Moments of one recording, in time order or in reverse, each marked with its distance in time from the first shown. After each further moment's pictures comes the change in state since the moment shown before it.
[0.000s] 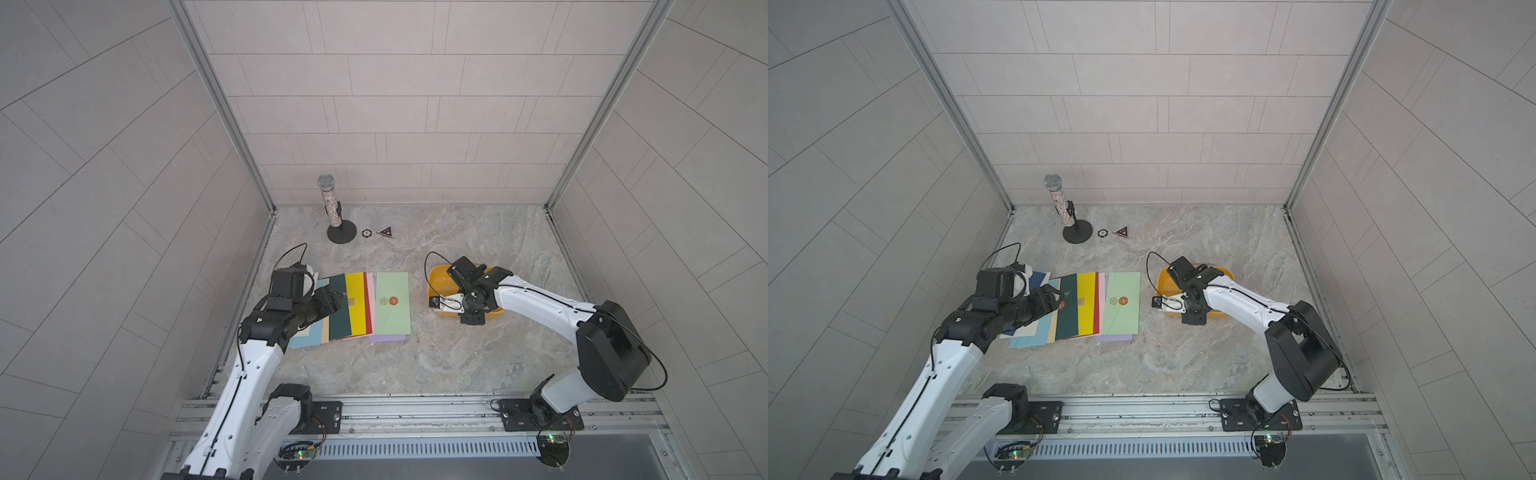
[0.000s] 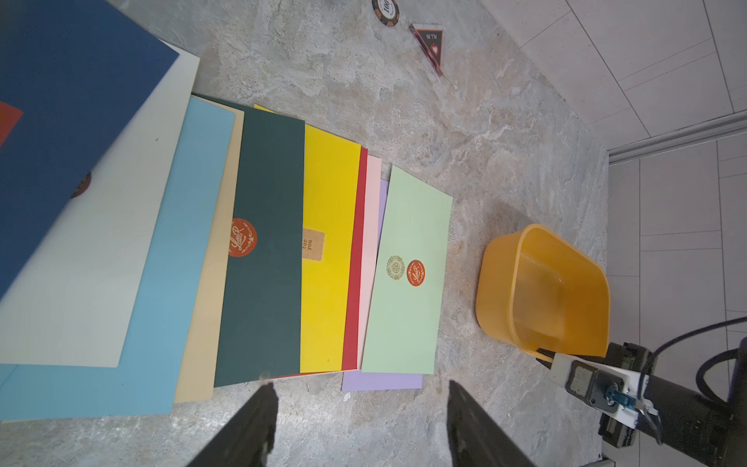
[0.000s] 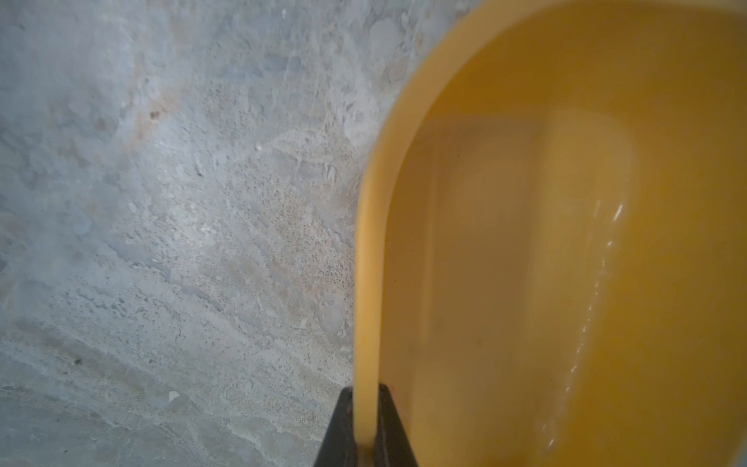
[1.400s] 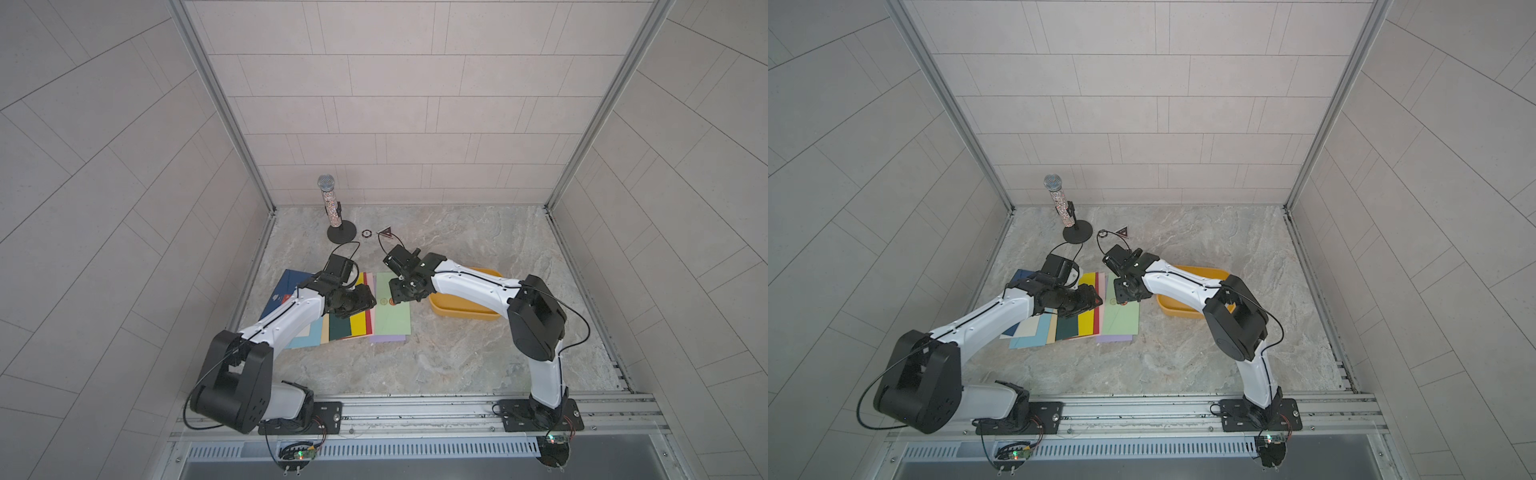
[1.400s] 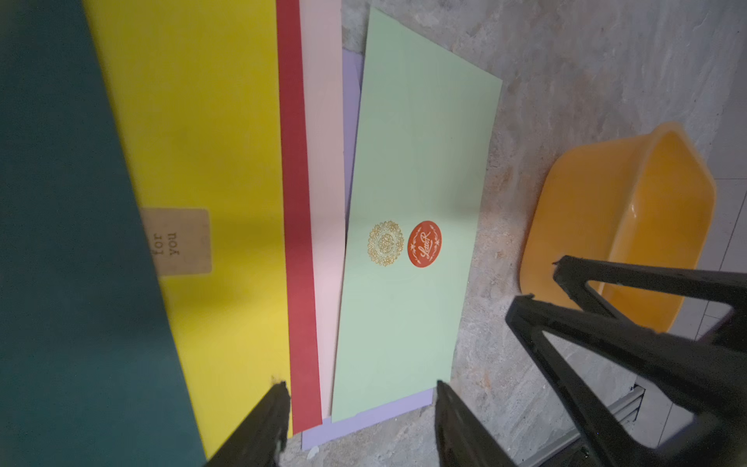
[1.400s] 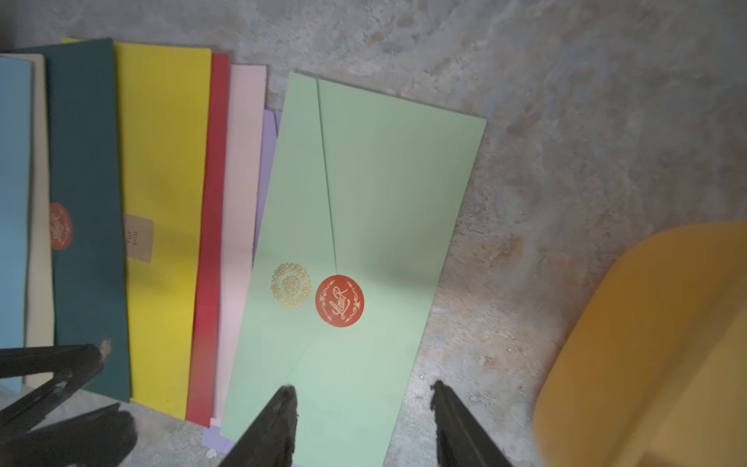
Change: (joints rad) left arm -0.254 0.564 0.034 0.274 0.031 -0.047; right arm 0.241 0.488 0.611 0.016 0.004 1.505
